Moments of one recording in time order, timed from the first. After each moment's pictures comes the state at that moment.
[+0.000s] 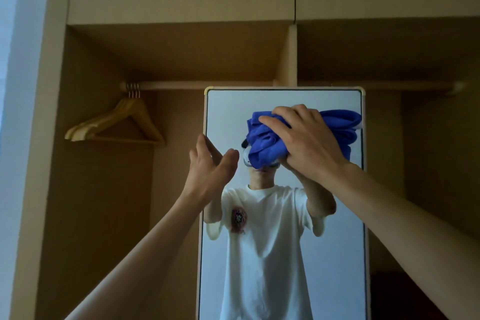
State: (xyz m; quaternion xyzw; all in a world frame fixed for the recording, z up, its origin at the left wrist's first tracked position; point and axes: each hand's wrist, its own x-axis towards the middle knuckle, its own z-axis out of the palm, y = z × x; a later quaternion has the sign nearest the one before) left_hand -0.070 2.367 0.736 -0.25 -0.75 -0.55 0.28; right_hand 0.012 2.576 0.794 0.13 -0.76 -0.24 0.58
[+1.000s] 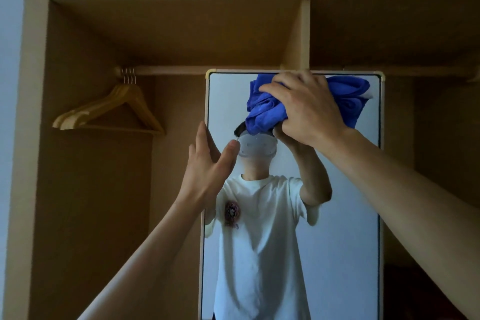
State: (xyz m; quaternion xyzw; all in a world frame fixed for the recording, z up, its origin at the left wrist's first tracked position) left_hand -0.079 2.367 0.738 -0.28 -0.72 -0.56 0.30; right_hand -0.008 2.565 0.850 0.10 -0.77 -0.19 0.60
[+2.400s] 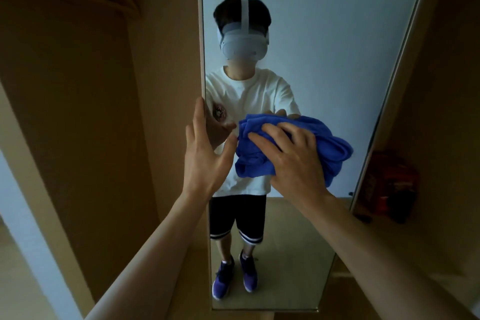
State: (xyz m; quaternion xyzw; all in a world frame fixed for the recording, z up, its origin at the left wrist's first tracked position) left_hand -0.065 2.359 0.550 -0.27 -0.74 -0.56 0.28; right_hand 0.000 2.538 0.546 0.07 -0.86 -0.14 0.49
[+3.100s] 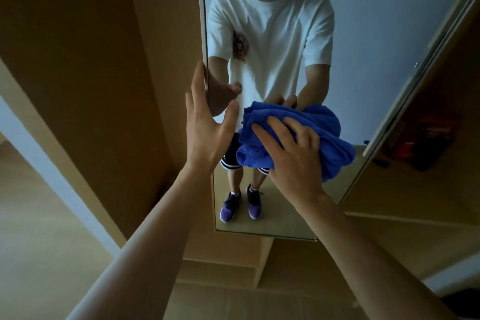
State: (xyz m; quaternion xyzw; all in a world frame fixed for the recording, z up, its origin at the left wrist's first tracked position) left_hand -0.062 2.363 0.452 -0.20 -0.75 -0.57 0.28; right_hand 0.004 2.531 0.403 0.05 -0.88 -0.11 0.45
